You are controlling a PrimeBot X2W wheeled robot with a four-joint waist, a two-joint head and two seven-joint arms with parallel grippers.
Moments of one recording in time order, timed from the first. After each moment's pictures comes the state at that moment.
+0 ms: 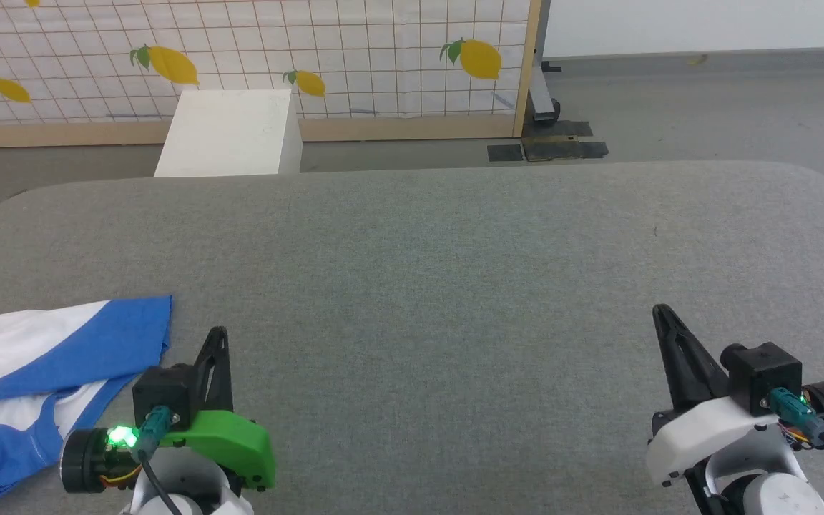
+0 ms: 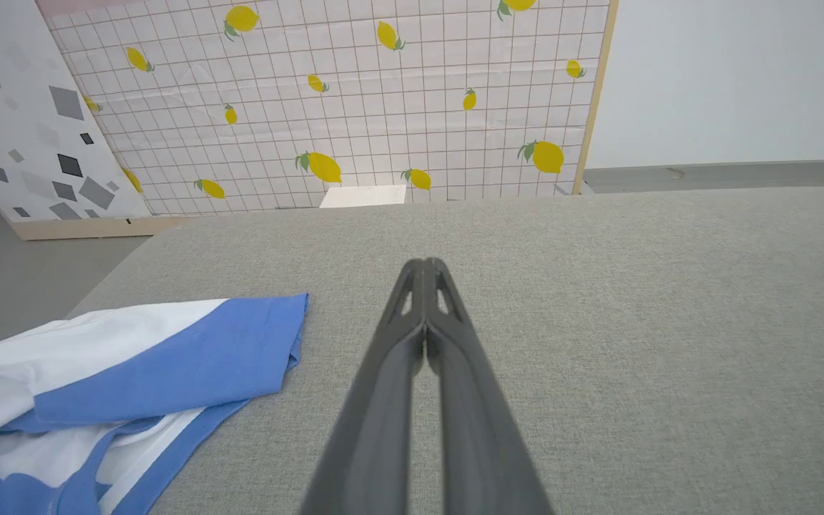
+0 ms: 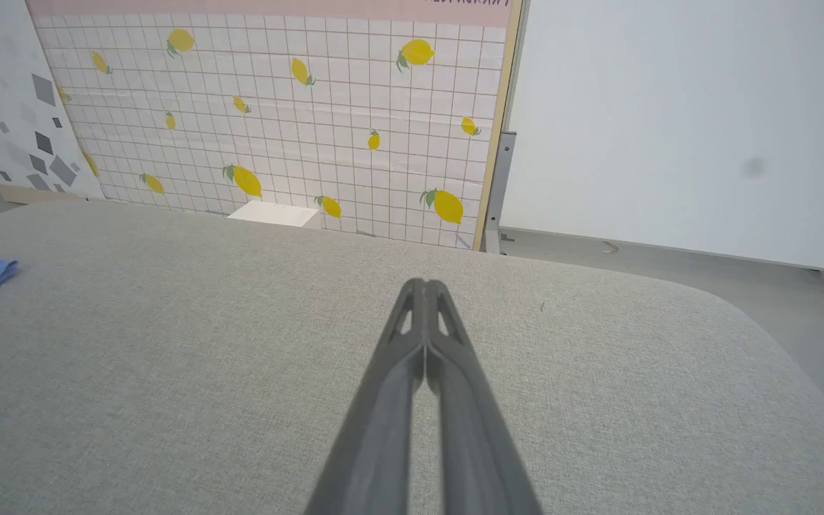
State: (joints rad) left arm 0.00 0.05 0.00 0.00 -0.01 0.00 0.00; right arm -0.01 -0.05 0.00 0.01 0.01 0.13 0.00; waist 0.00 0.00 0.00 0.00
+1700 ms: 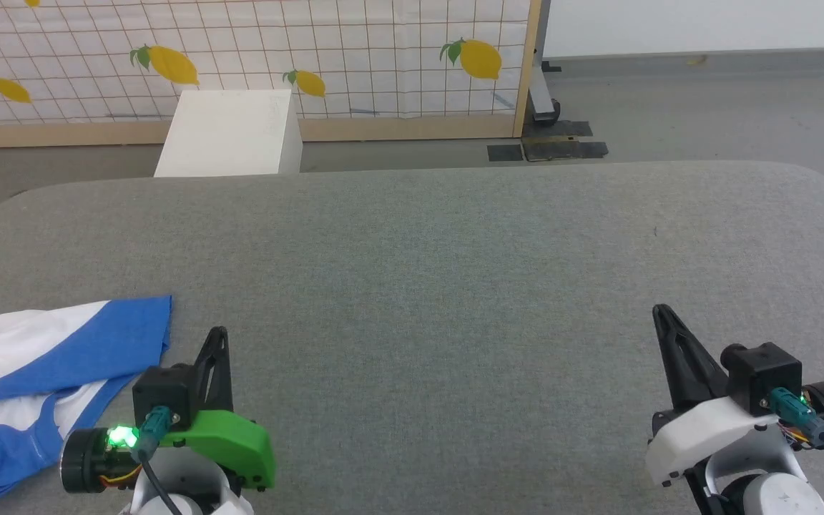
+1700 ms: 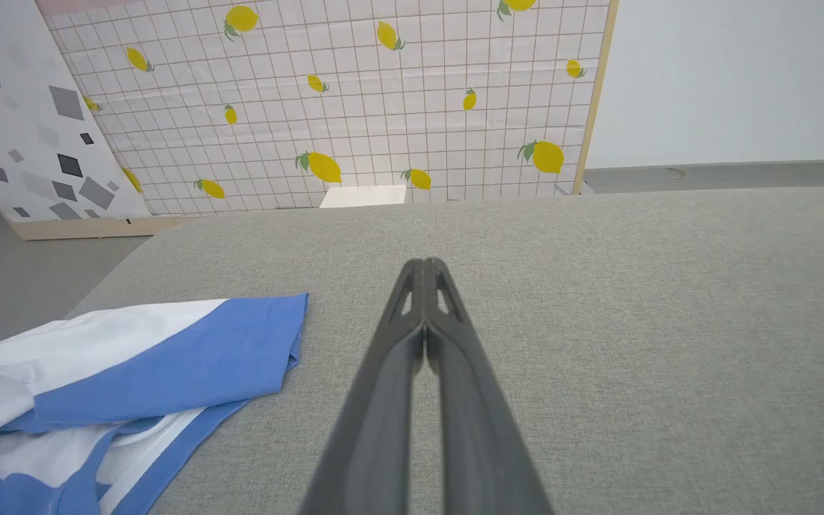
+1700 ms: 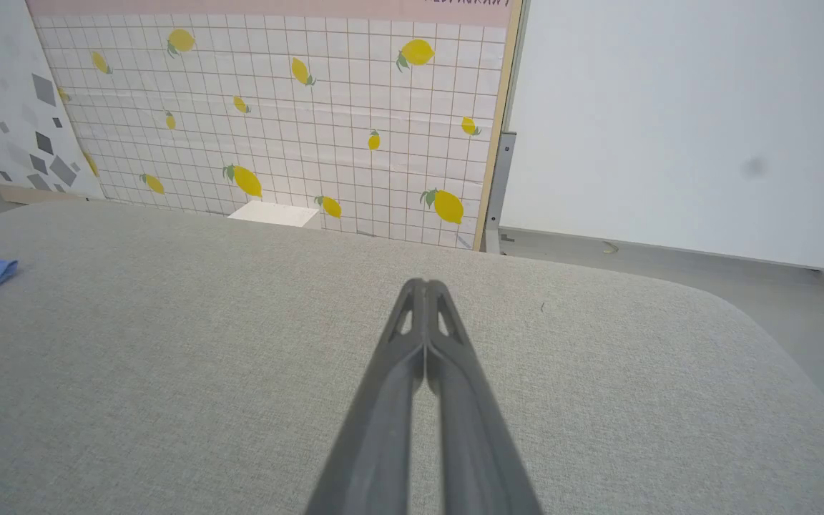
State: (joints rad) left arm 0.00 0.05 0.00 0.00 -0.01 0.00 0.00; right arm -0.01 -0.05 0.00 0.01 0.01 0.13 0.00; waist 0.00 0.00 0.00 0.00
